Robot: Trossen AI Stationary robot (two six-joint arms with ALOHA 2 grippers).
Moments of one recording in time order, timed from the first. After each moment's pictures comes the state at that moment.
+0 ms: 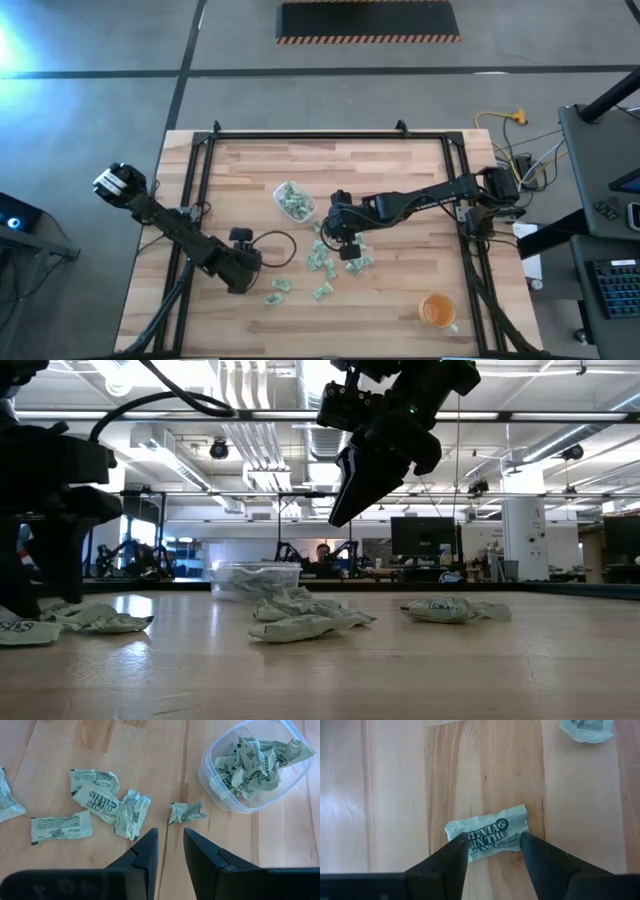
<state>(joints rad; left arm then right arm) -0.64 1.39 0.59 -0.49 -0.32 -0.52 0.09 1.80 1.26 -0.43 0.12 -0.11</state>
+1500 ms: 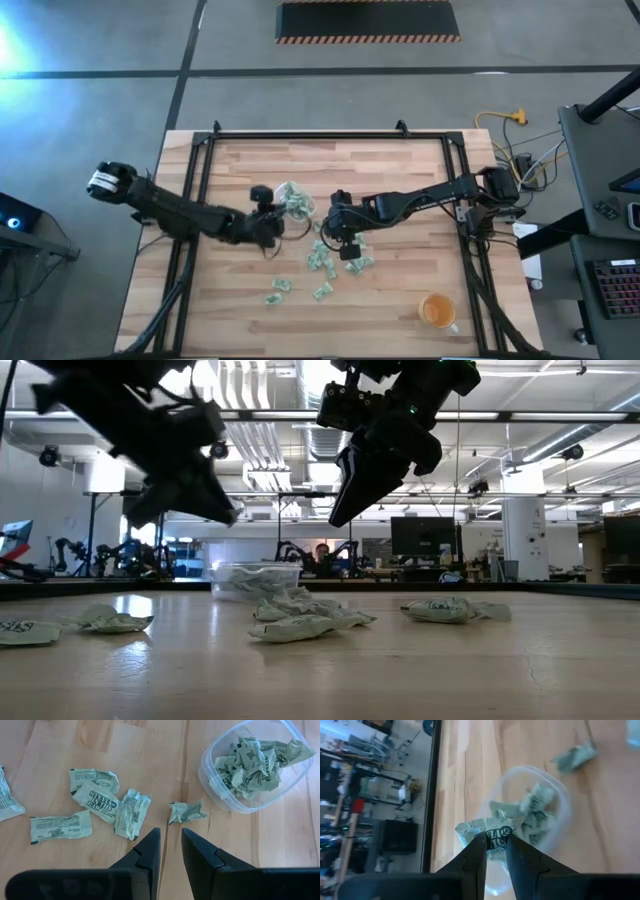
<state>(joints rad) -0.23 1.30 0.64 -0.15 -0.78 0.34 0.09 1.80 1.25 -0.43 0.12 -0.12</state>
